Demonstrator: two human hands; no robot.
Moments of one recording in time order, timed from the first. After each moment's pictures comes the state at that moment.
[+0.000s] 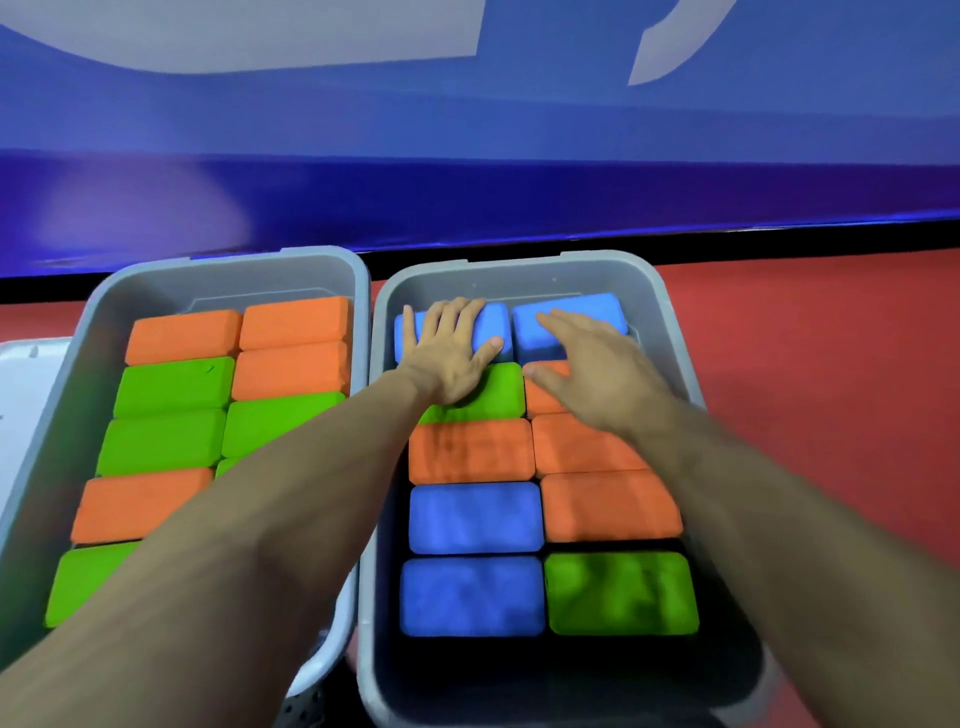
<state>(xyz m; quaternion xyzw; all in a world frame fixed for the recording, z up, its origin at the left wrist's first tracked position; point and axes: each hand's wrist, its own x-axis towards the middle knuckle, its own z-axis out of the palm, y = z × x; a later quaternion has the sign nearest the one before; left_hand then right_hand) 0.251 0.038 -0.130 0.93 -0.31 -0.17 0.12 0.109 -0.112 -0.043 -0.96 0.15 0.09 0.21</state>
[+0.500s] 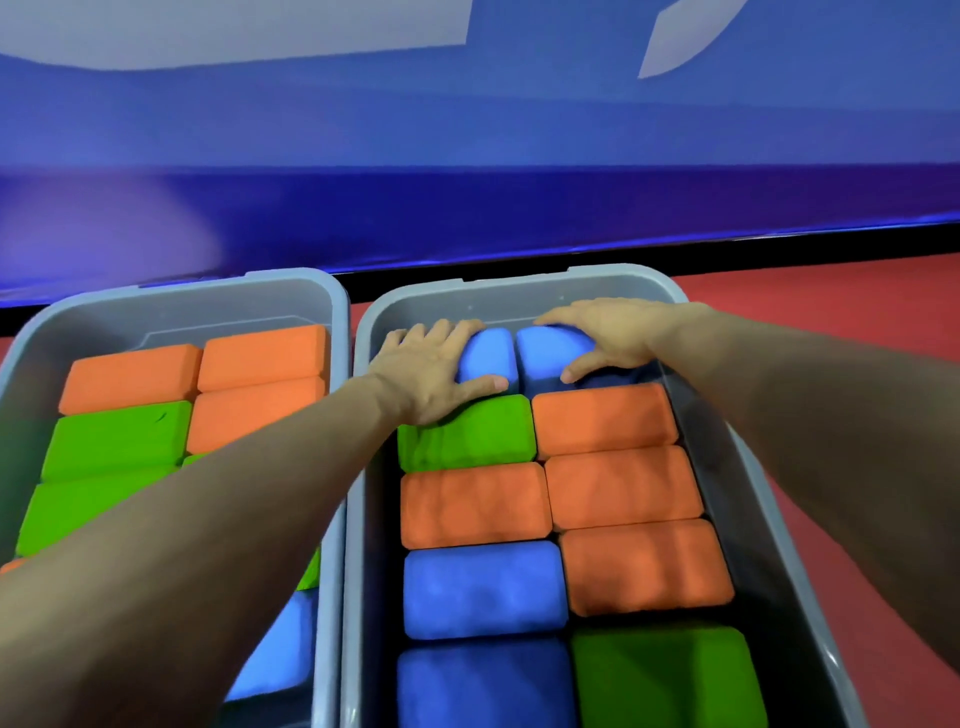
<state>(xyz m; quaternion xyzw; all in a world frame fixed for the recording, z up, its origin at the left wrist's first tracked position) 0.294 0.042 -0.130 0.90 -0.41 -0.17 0.01 0.214 -0.213 -0.110 -0.95 0.01 0.28 0.10</state>
